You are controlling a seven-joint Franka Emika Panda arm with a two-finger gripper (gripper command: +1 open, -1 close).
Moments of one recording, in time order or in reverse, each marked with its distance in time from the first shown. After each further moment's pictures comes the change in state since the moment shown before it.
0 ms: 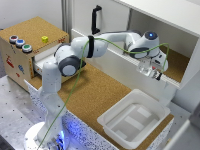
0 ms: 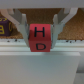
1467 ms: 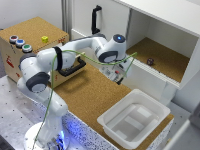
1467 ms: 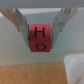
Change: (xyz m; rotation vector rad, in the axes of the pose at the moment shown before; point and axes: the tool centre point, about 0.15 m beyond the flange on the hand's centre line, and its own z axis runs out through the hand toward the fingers) arm -0.133 -0.147 -0.055 0.110 -0.070 0.005
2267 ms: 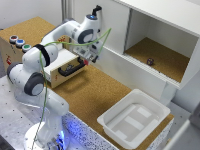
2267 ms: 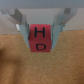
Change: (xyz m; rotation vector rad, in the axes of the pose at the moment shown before) arm -0.090 -0.150 -0.027 0.035 -0.272 0.051
